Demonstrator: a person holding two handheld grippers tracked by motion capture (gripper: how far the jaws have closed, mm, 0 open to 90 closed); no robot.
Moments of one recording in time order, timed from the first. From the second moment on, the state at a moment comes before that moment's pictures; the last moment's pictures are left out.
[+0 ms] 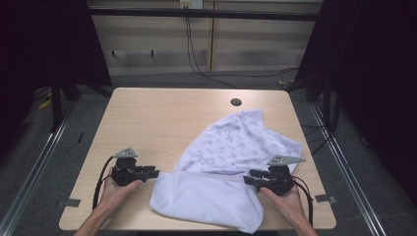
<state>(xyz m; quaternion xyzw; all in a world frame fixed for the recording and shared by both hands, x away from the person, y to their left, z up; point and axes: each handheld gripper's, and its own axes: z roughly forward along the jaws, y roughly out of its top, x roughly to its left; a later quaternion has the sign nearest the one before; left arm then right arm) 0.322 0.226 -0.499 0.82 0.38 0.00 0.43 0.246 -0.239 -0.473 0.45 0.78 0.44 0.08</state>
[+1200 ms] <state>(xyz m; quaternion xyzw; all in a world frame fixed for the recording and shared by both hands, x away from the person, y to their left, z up) 0.317 0.221 -0.466 0.79 0.34 -0.02 0.50 0.271 -0.263 -0.453 0.47 0.76 0.44 0.10</state>
